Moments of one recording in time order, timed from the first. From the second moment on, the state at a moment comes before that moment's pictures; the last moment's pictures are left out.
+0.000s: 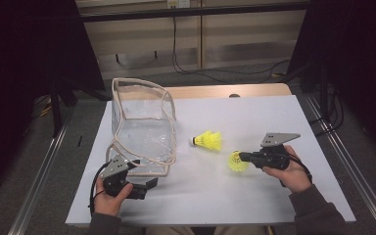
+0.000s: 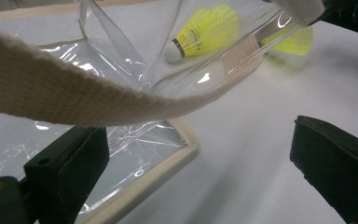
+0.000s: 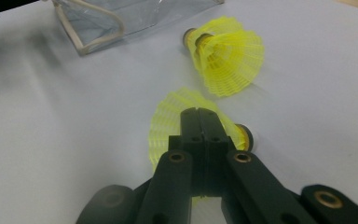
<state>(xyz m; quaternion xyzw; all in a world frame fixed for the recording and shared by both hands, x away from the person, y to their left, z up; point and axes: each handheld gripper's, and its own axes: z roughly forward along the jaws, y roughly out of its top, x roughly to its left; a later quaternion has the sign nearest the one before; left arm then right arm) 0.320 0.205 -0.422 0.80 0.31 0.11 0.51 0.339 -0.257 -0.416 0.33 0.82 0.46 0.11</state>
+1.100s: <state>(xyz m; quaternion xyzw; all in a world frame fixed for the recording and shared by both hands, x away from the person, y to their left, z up) 0.321 0.206 -0.423 0.79 0.32 0.11 0.51 0.354 -0.276 -0.423 0.38 0.80 0.44 0.16</state>
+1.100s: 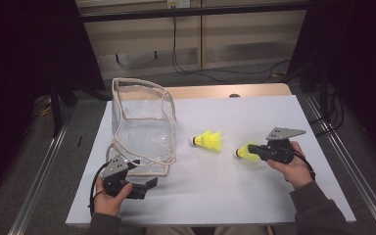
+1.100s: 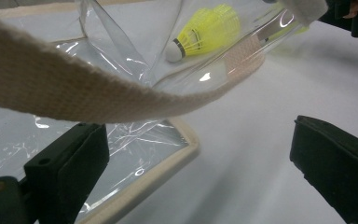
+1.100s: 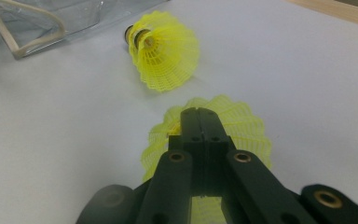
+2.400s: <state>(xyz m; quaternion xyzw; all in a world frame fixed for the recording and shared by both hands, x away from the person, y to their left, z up) 0.321 0.205 -0.423 0.80 0.32 0.11 0.50 0.356 -0.291 -0.429 0.40 0.79 0.42 0.18</state>
